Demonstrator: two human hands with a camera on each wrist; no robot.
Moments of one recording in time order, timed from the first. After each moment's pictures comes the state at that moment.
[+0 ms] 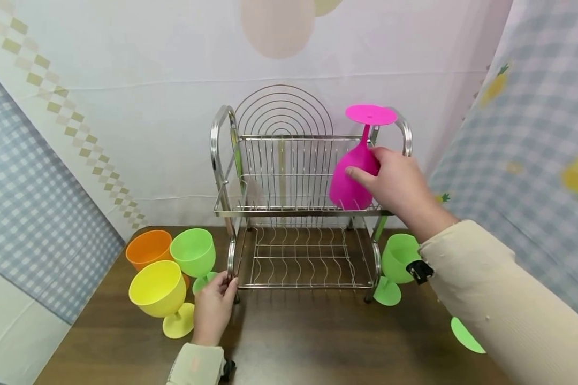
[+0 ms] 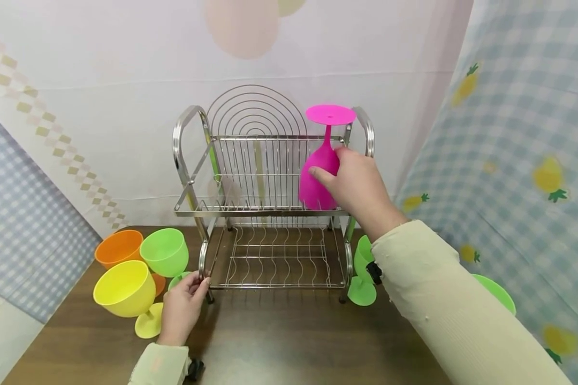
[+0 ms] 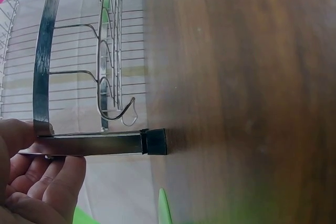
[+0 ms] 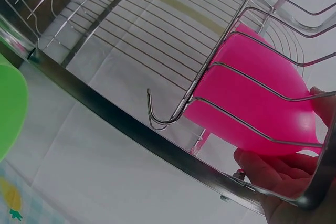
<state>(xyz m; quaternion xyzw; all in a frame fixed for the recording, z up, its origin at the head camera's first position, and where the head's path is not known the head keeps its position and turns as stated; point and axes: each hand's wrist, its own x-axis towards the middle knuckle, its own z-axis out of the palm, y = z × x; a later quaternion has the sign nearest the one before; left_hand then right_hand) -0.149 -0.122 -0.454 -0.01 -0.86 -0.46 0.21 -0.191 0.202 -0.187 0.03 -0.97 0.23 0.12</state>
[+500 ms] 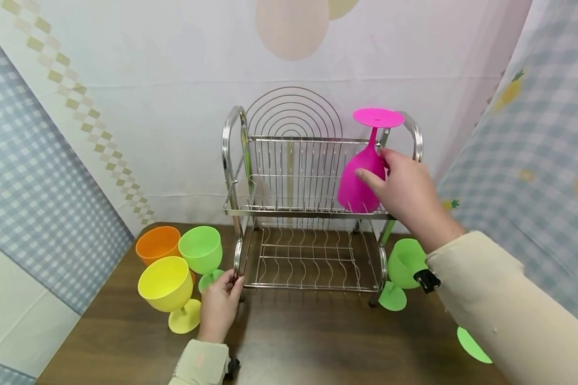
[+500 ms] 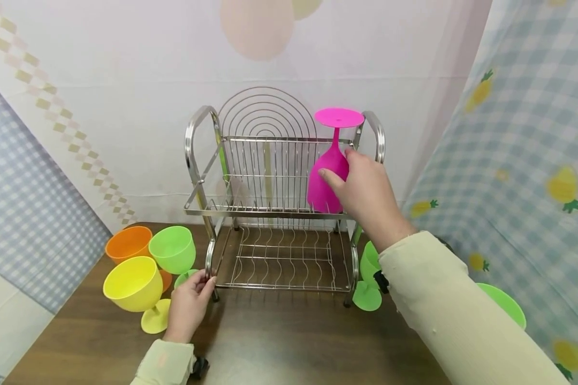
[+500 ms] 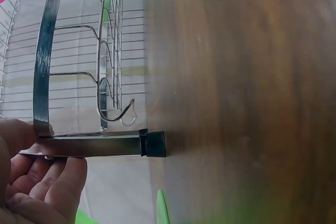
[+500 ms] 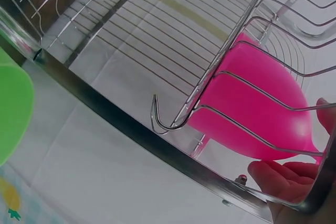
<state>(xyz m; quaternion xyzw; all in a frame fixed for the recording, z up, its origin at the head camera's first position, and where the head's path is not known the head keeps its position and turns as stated) -0.149 -0.122 -0.456 -0.01 -0.87 -0.45 0.21 -0.189 0.201 -0.190 0.04 -0.96 0.23 0.15</state>
